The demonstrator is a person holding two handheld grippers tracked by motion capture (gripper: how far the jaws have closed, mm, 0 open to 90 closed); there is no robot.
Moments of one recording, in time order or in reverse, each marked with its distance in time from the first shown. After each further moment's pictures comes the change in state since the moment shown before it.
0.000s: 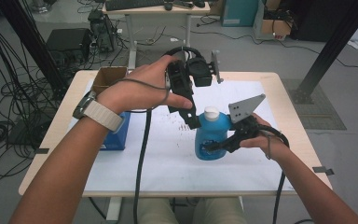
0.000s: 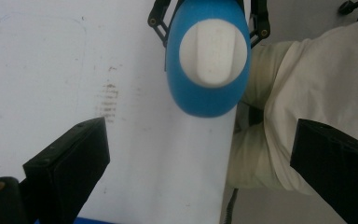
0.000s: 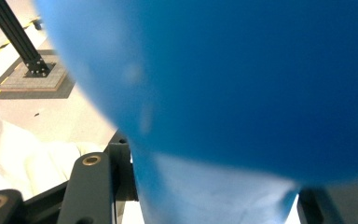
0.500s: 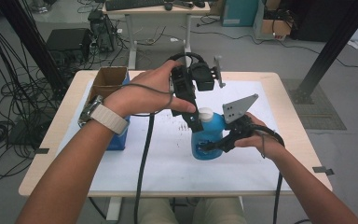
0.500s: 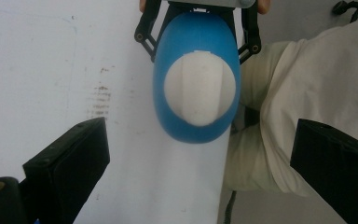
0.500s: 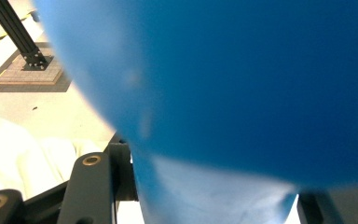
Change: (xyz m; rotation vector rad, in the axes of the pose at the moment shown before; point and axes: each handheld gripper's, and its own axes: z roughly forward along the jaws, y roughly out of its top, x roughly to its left) left arm 0.001 0.003 0.013 0.004 -0.020 0.002; right arm -0.004 0.003 0.010 0.024 -0.006 -0.008
